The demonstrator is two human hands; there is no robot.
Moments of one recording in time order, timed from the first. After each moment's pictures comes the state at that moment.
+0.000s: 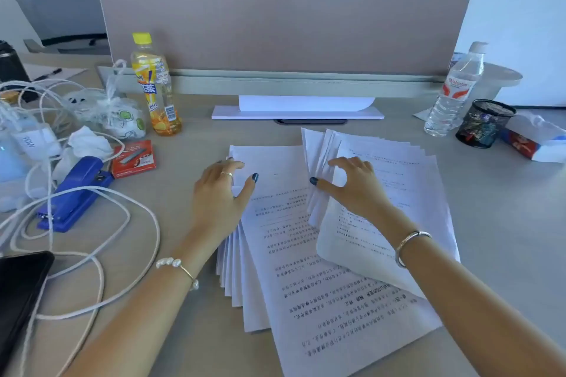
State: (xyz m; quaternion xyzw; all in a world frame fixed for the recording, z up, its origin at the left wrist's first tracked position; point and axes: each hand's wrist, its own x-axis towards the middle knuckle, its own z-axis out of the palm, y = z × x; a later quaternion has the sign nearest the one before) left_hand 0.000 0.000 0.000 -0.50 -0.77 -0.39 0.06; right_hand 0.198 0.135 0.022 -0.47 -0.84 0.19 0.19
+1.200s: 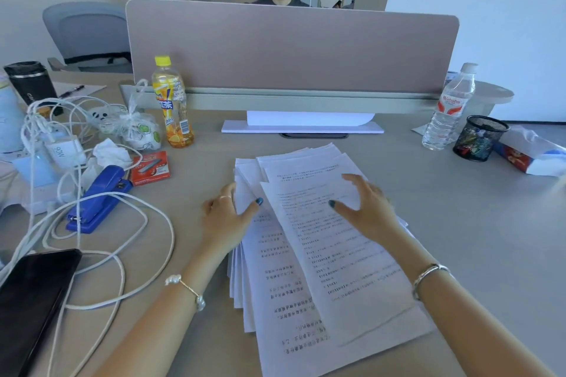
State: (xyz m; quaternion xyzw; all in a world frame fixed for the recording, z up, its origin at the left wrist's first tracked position) left_hand 0.004 -0.016 -0.009 -0.39 -0.80 -0.42 -0.15; right_hand 0.229 0.112 0.022 -0.47 -0.83 0.21 0.22
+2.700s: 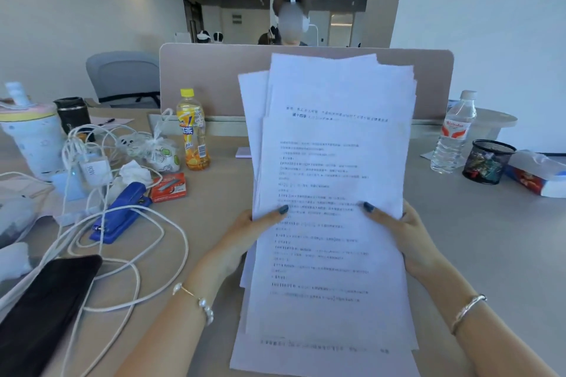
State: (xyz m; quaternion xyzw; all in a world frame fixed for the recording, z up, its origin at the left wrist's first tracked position) left_hand 0.035 -0.041 0.030 -0.42 -0.60 -0.55 -0.40; right_hand 0.260 0.086 0.030 -0.21 -0.59 0.65 0.42
